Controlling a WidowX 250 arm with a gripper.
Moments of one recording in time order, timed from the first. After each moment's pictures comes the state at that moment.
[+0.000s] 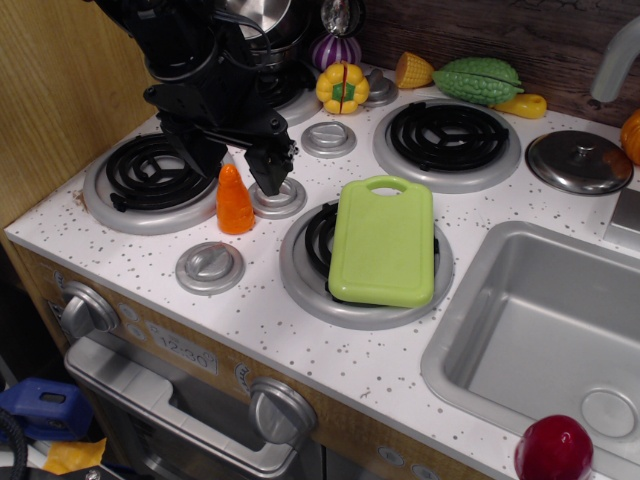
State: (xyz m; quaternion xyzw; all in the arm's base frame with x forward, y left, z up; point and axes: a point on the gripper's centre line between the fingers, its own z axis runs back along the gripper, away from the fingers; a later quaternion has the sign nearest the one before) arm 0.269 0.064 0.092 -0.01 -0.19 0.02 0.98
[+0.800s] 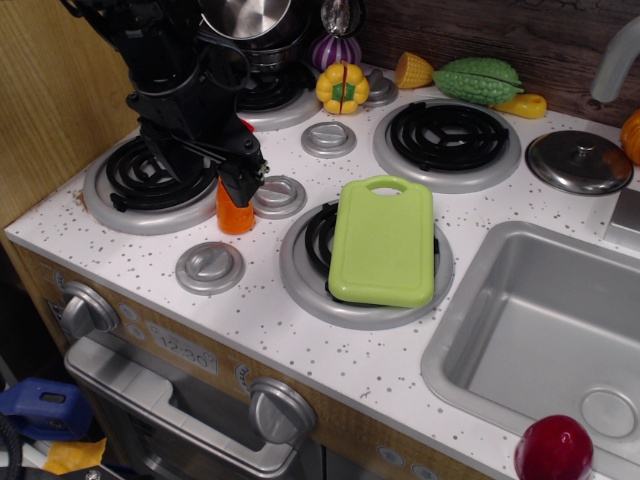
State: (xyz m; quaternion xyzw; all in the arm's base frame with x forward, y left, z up) arm 0.270 0.089 0.076 0.03 -0.18 -0.03 0.98
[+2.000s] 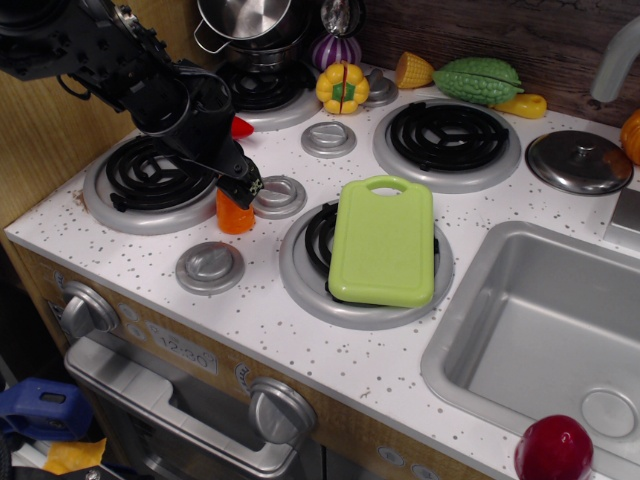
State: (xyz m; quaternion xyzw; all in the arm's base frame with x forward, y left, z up) arm 0.297 0.111 0.043 0.03 -0.26 -0.08 0.96
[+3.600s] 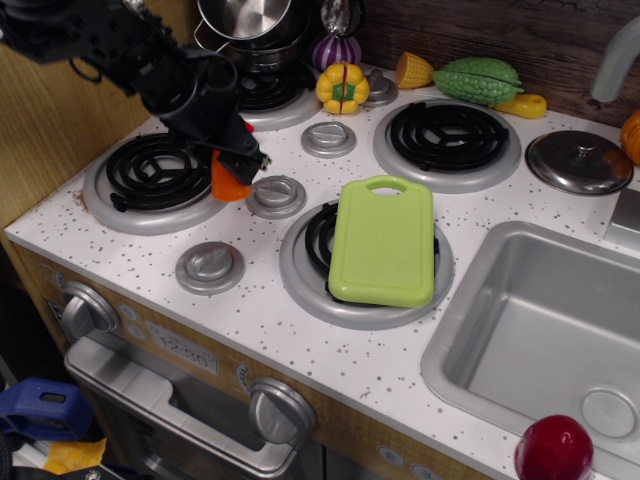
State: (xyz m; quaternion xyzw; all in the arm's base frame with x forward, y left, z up) arm 0.318 0.108 0.054 0.01 -0.26 -0.04 0.96
